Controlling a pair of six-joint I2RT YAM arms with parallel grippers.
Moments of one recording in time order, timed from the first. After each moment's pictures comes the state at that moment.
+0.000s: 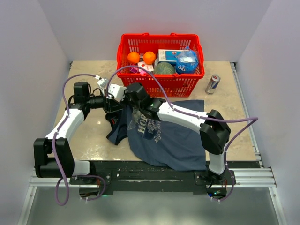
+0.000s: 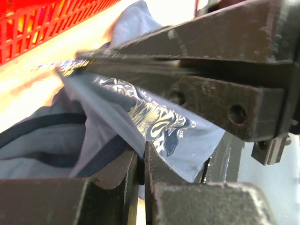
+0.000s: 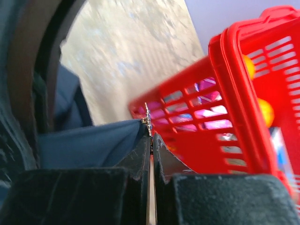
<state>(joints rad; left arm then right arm) 0.01 1.34 0.86 -0.15 1.15 -0.04 0.96 1.91 1.54 0.00 0.25 -0.57</state>
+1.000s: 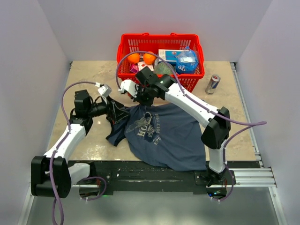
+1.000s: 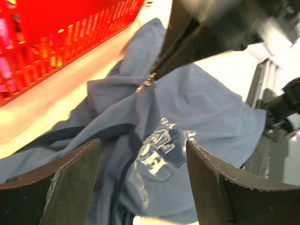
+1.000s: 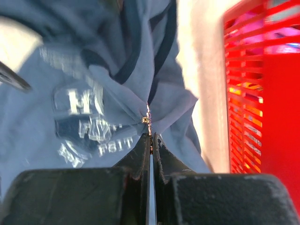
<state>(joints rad) -0.05 1.12 0.64 0.14 0.99 -0.08 0.83 1.97 1.98 -1.01 -0.12 -0.58</state>
